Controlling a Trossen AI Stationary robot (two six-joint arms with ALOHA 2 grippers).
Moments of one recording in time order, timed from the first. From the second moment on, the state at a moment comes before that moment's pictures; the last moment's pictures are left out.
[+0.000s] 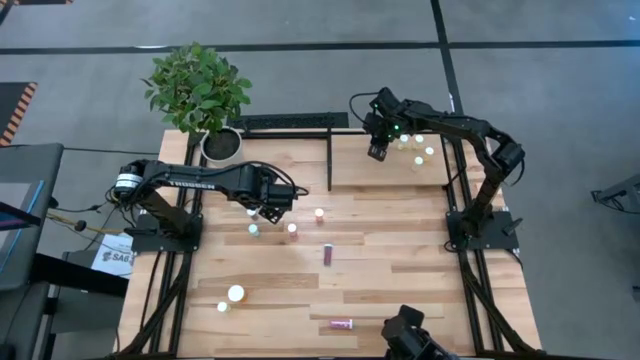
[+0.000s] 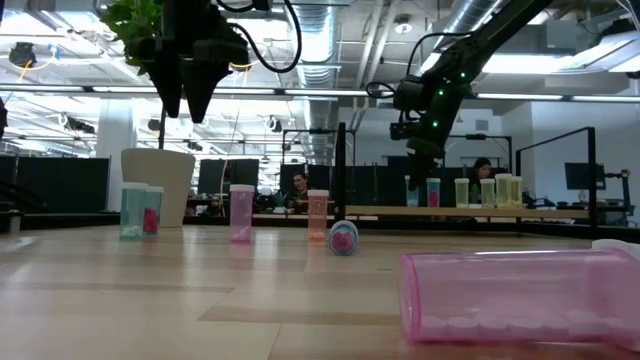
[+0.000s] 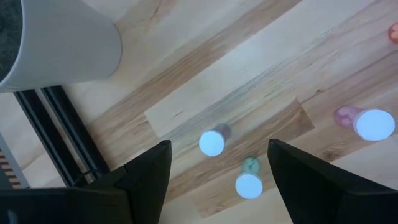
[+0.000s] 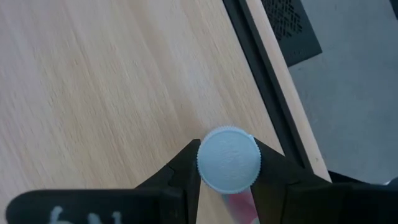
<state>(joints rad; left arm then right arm) 0.01 1.60 1.40 -1.44 -0.34 -0.99 -0.81 1.76 1.26 -0.60 -0.05 -0.43</state>
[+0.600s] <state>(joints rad) 0.01 1.60 1.40 -1.43 -0.34 -0.99 -0.81 1.76 1.26 -0.59 -0.05 -0.31</state>
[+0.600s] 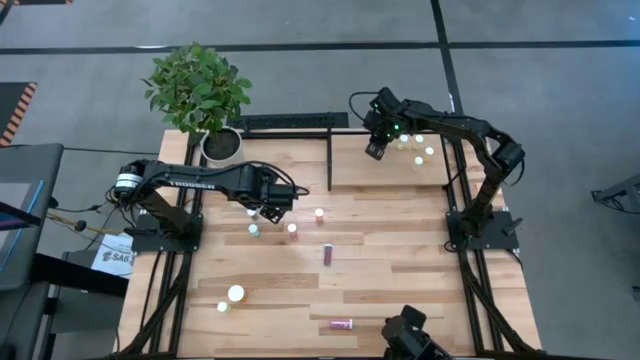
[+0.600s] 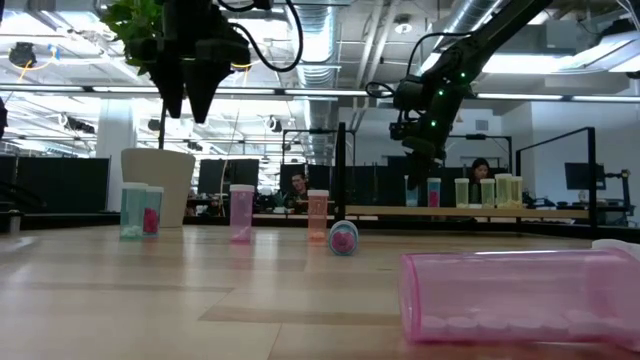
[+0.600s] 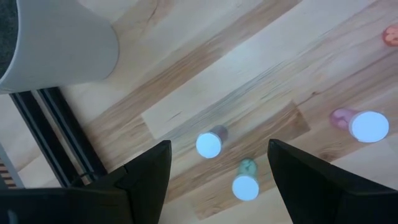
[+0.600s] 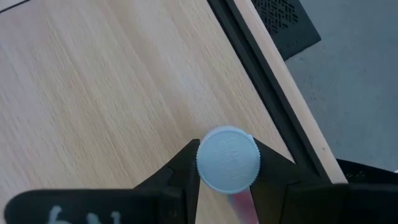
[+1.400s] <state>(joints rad) 0.01 1.60 1.40 -1.42 -0.34 -0.99 -0.80 1.76 1.26 -0.59 -0.06 -0.50</state>
